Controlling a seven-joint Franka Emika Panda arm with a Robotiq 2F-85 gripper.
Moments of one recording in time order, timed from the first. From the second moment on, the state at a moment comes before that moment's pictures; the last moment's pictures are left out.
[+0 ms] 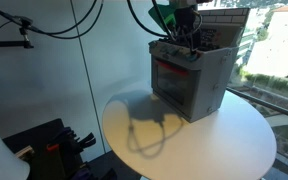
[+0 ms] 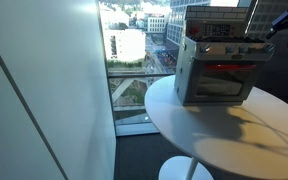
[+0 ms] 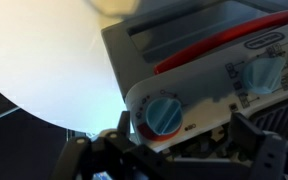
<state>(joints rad) -0.10 0.09 -0.14 -1.99 0.39 2.48 0.00</state>
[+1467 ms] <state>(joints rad) -0.11 0.14 -0.09 -1.99 0.52 2.62 0.00</state>
